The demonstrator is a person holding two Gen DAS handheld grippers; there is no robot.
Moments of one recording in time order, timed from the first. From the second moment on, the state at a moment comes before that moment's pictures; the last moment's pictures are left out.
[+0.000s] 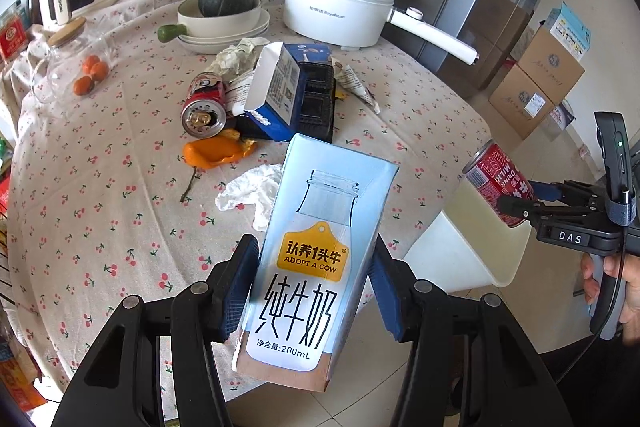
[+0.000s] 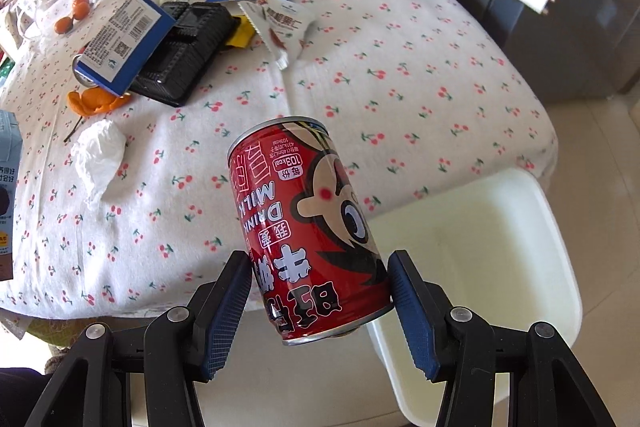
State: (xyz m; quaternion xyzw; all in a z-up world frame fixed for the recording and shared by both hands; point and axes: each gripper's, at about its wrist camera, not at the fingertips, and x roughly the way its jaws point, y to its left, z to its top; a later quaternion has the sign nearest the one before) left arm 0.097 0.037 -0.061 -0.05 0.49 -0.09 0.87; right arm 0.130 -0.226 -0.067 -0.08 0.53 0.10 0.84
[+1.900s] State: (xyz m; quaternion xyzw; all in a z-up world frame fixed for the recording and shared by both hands) left arm 0.150 -0.187 -0.109 0.07 0.44 -0.20 0.87; right arm 0.107 -0.419 -0.118 0.00 0.58 -0.03 0.81
